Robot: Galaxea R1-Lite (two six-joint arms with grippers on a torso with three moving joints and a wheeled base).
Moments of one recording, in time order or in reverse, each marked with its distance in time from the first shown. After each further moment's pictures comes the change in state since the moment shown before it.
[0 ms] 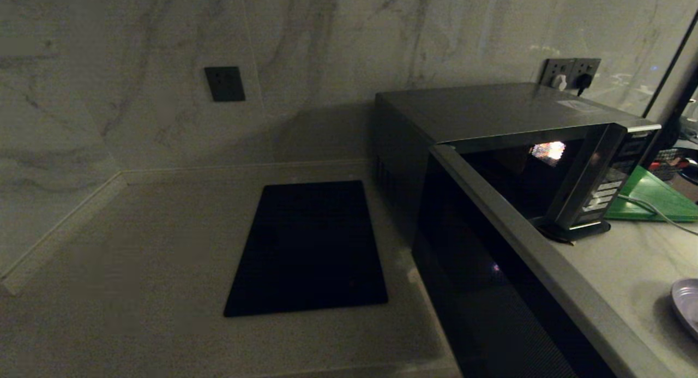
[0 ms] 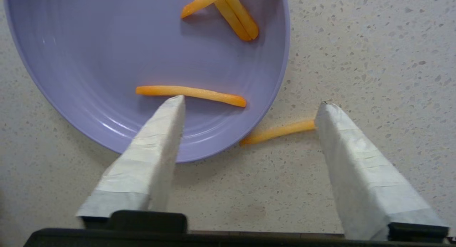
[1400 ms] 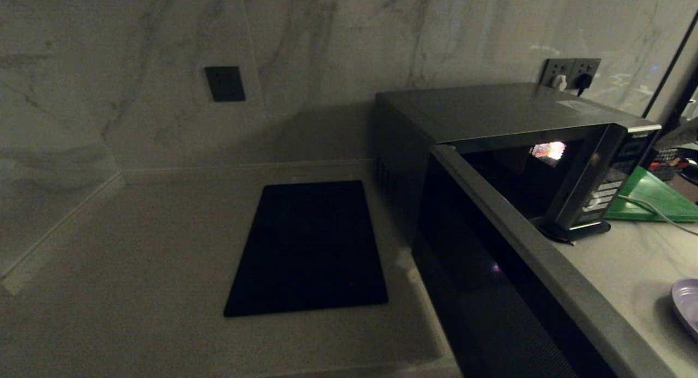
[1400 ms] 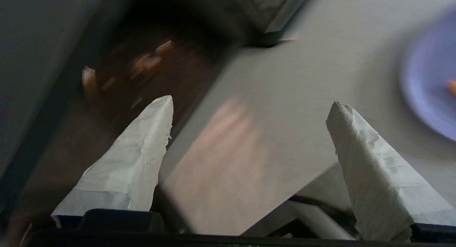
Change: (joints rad) left arm 0.000 0.000 0.000 0.000 0.001 0.000; right arm 0.682 -0.381 -0.330 0.078 0.057 -0.141
